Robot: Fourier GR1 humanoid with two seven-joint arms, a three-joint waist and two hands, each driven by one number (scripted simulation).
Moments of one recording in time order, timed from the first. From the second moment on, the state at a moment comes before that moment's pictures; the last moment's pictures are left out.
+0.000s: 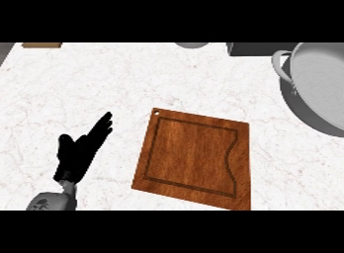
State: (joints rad) left arm -0.07 0.13 -0.07 -1.39 0.02 -0.14 0.14; right arm -0.10 -0.95 0.12 -0.94 -0.44 0.25 -0.83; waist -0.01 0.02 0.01
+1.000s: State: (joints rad) left arm -0.11 0.13 -0.09 -1.37 0.01 -0.17 0.15; right arm -0.34 -1.21 0.04 -0.55 -0.24 0.26 -0.99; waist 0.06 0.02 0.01
